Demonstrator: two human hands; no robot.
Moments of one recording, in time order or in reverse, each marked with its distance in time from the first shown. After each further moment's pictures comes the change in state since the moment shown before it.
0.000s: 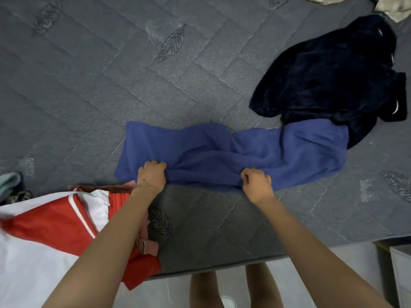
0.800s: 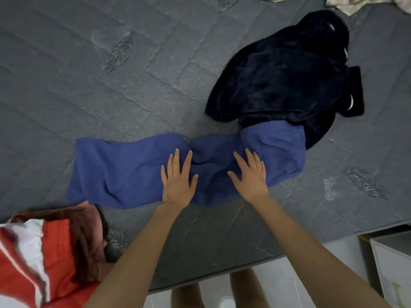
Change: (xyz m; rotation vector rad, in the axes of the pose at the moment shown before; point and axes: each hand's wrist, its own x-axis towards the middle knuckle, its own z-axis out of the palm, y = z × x) left_hand 0.005 0.187 0.033 -0.237 0.295 0.214; right_hand 0.027 0.096 -0.049 0.066 0.074 -0.014
